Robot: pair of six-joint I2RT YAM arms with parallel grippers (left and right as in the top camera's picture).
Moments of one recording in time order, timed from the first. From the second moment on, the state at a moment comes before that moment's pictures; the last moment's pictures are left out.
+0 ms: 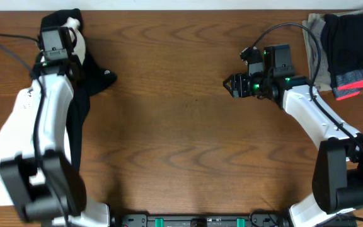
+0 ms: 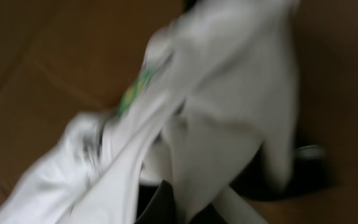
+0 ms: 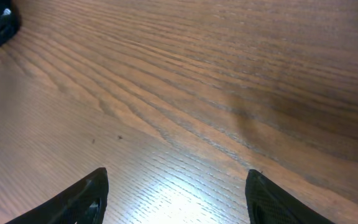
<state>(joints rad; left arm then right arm) 0.14 1.66 1.37 -0.60 -0.37 -0.17 0.16 1.76 1.15 -0.35 -0.44 0.06</state>
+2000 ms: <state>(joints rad) -0.54 1.44 1.37 -0.27 -0.06 -0.33 0.36 1.46 1.15 -0.31 -0.52 -0.04</state>
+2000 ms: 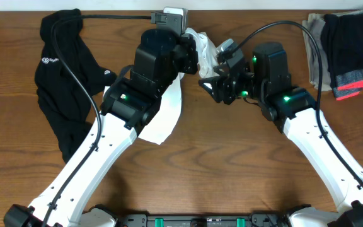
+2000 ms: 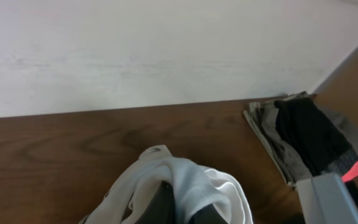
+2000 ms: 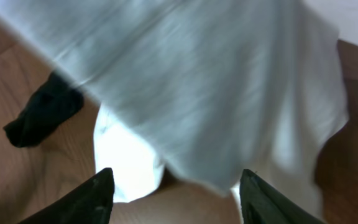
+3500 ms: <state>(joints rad) -0.28 1.25 1.37 -0.21 -0.22 -0.20 -0.08 1.08 1.15 -0.25 -0.32 -0.03</state>
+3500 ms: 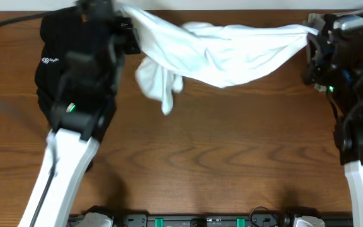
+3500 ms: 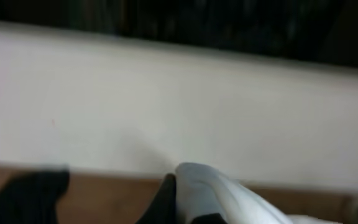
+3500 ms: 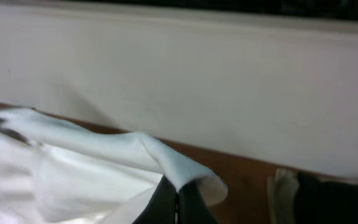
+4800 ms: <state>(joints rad) -0.28 1.47 1.37 0.37 -0.49 -0.12 -0.24 1.30 1.18 0.35 -0.37 0.03</state>
